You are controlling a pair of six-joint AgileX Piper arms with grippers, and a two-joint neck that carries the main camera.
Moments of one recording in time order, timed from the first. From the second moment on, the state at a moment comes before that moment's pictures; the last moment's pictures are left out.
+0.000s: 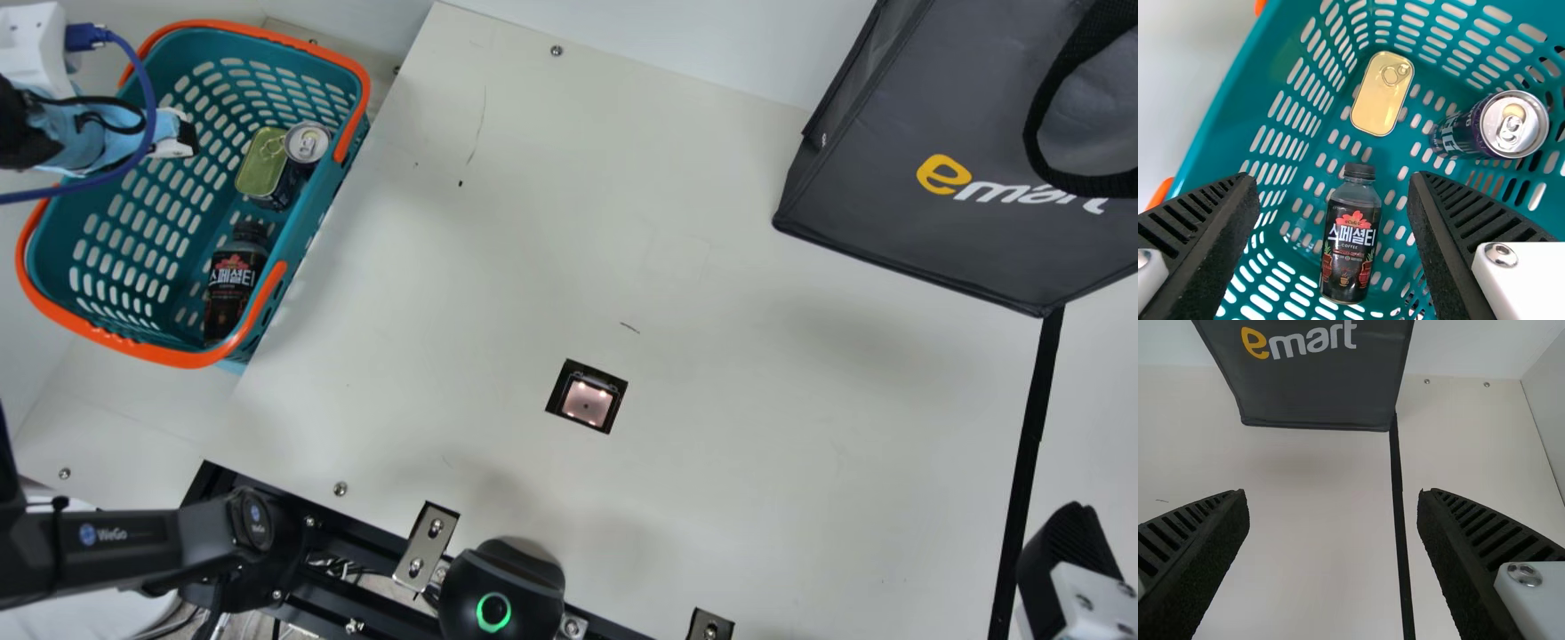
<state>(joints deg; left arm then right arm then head) 37.9 91.9 -66.3 -6.0 45.1 15.4 0.7 42.6 -69.8 -0.7 69.3 -2.3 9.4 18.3</state>
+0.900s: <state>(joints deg) 36.6 104.1 -66.2 -8.2 37.8 19.5 0.7 42.6 -69.8 -0.7 69.3 -2.3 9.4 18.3</state>
